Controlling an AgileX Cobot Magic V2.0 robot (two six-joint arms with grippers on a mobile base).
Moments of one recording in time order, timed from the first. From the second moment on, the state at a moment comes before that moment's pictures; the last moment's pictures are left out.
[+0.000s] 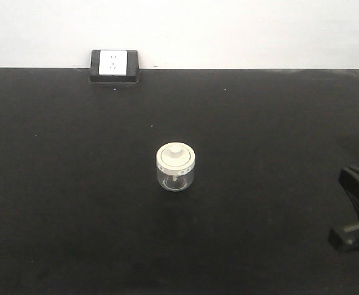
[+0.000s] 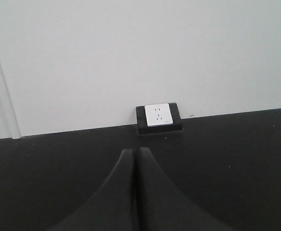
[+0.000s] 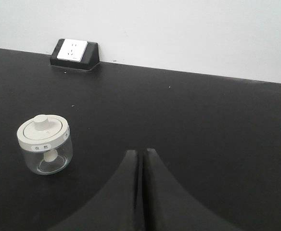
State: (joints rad) left arm -0.02 0.48 -0.40 0.07 0.01 0.02; right arm 0.24 0.61 -0.30 -0.47 -0.03 0.42
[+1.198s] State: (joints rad) left arm -0.02 0.48 -0.40 0.07 0.01 0.02; right arm 0.24 0.47 -0.22 -0.47 -0.01 0.42
